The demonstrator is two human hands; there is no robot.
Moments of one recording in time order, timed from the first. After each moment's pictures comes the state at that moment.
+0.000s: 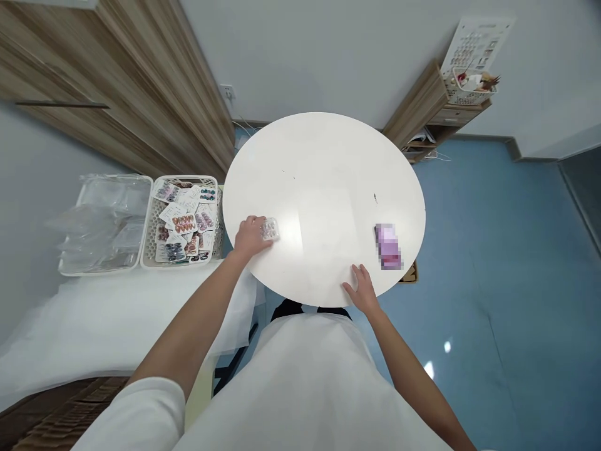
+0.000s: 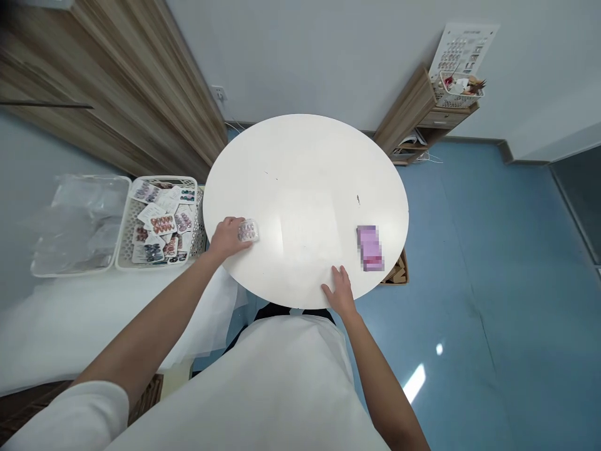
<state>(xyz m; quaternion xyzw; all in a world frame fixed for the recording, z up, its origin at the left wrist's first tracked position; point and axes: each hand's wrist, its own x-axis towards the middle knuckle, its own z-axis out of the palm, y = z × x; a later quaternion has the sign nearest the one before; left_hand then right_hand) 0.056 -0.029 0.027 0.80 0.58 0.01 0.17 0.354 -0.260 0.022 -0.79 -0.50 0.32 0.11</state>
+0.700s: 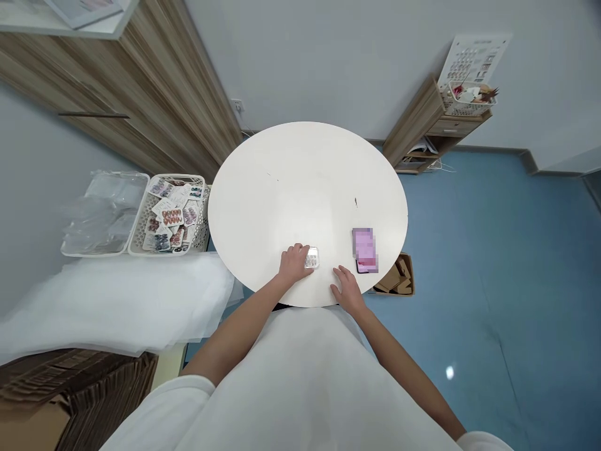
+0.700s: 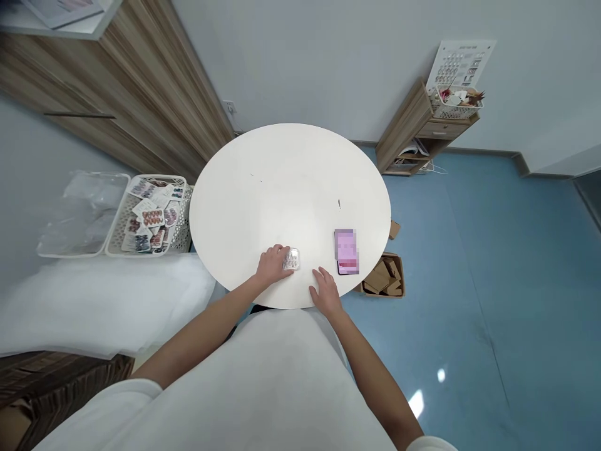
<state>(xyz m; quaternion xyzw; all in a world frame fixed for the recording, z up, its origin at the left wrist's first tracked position) 0.235 -0.146 0.017 0.83 0.52 -0.02 0.21 0.417 -0.263 0.016 -0.69 -0.66 0.27 0.13</state>
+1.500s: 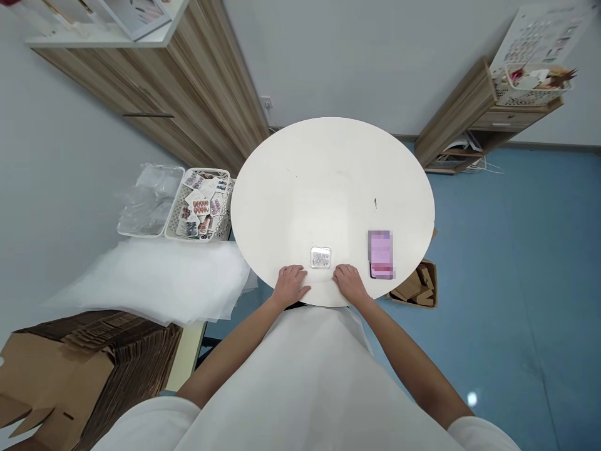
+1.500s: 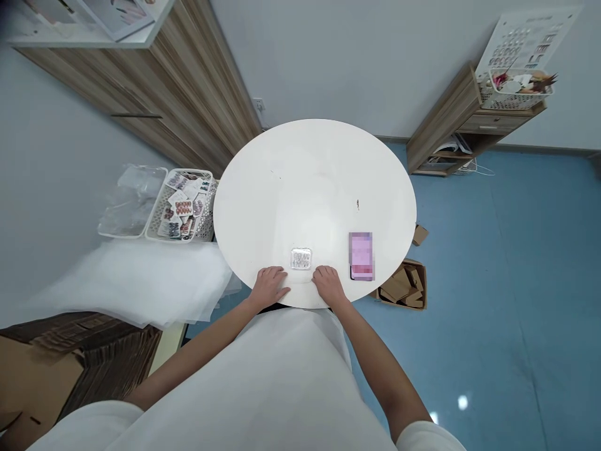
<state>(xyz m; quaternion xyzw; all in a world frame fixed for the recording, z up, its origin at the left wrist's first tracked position) 0.185 -0.216 0.013 0.84 0.50 0.02 0.19 0.413 -0.223 -0.013 -0.55 -0.81 0.19 0.06</state>
